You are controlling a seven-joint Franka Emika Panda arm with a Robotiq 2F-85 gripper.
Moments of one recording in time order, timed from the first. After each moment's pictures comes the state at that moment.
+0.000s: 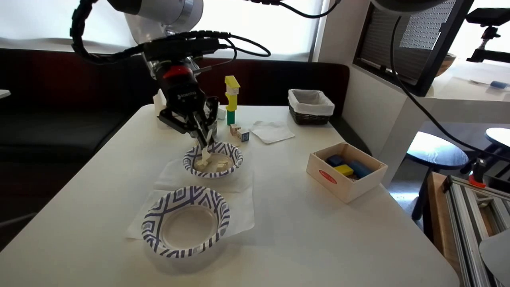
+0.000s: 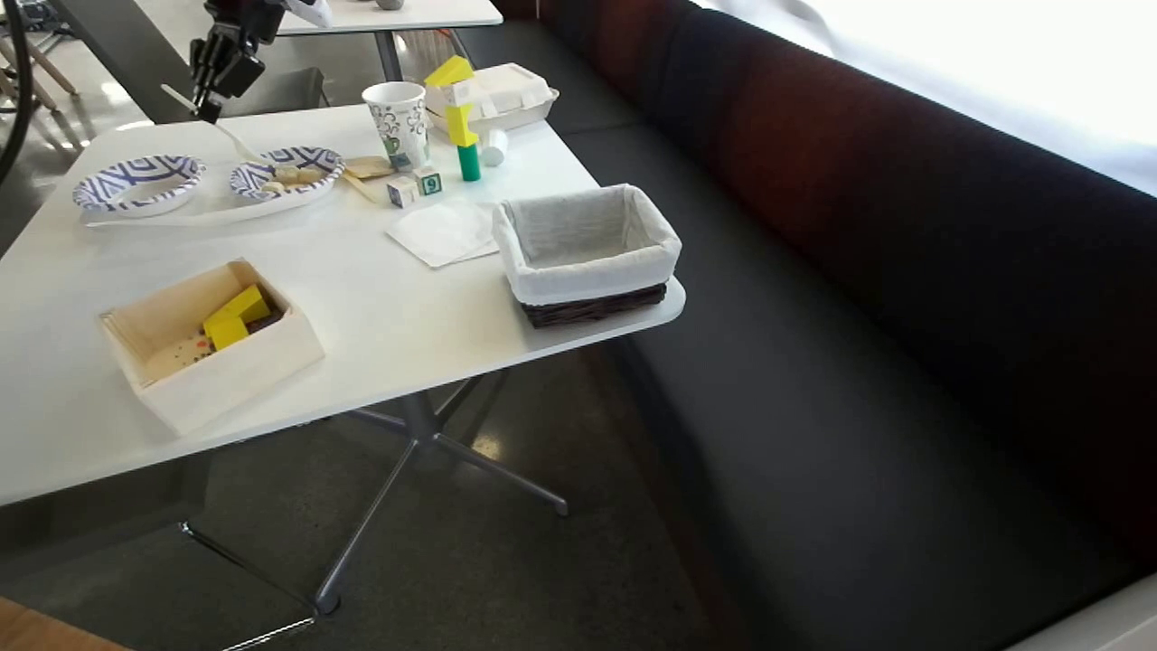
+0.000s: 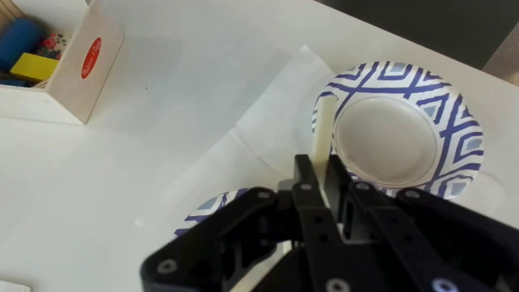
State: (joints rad) arm 0.10 1.10 0.00 -0.79 0.25 1.15 0.43
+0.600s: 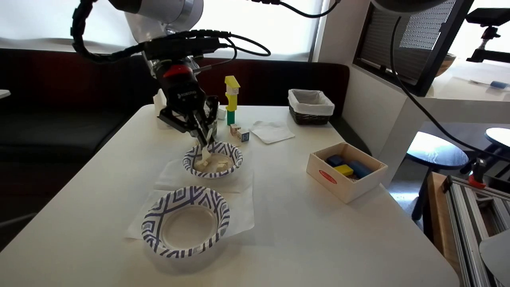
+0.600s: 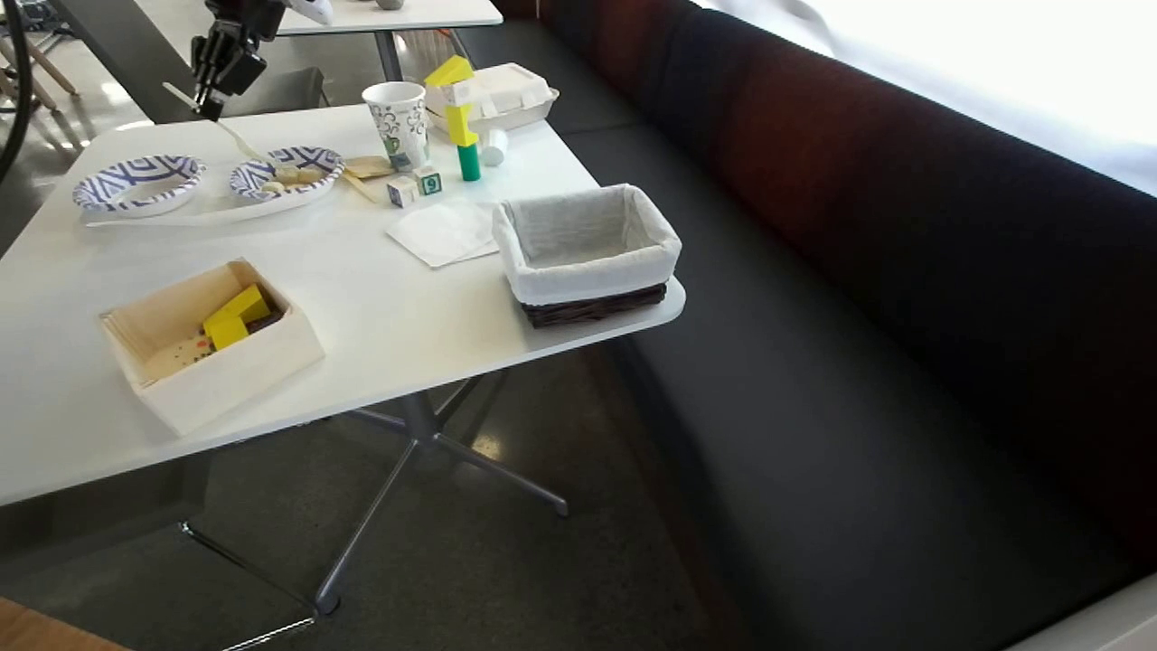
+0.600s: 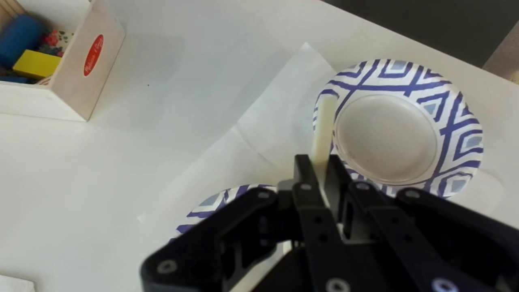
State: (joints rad) arm 0.10 1.11 0.00 -0.78 0.25 1.15 0.43
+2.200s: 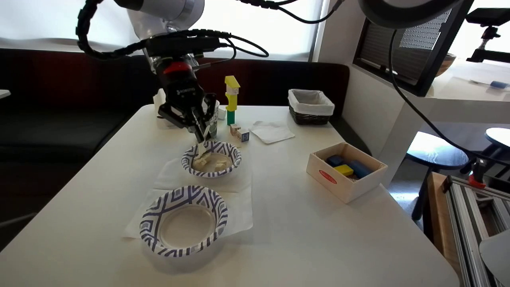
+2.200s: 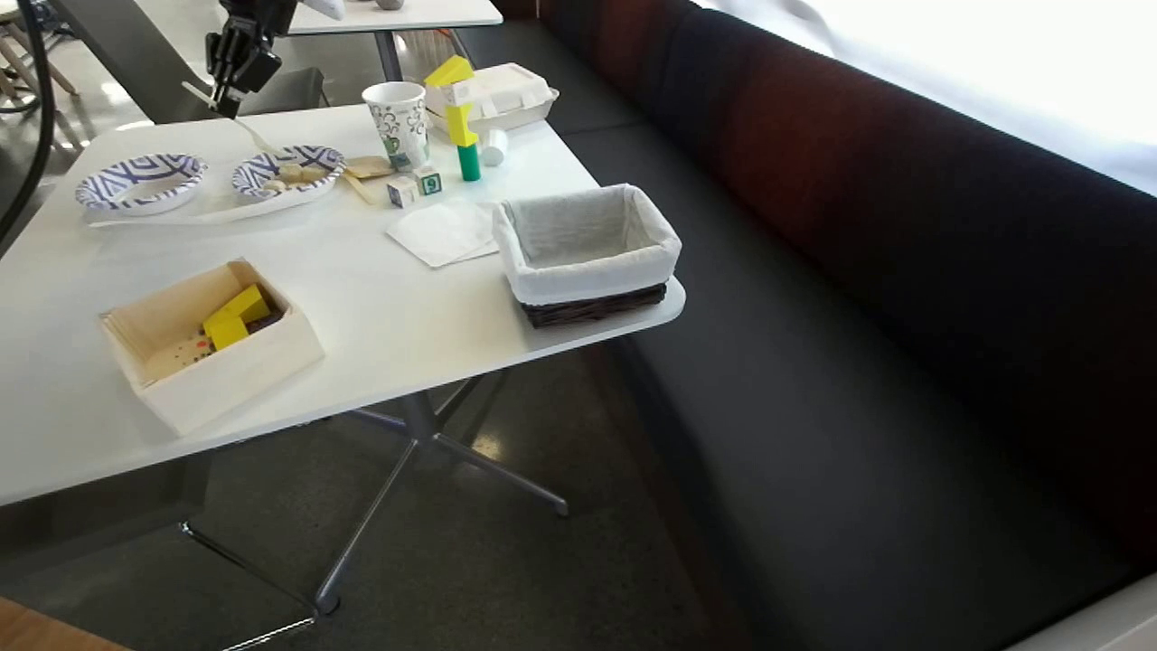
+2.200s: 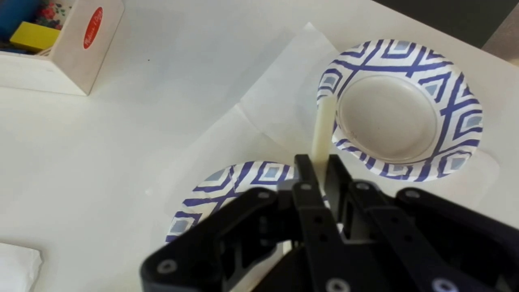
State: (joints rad) arm 0.08 1.15 0.00 -0.68 0.24 1.14 0.41
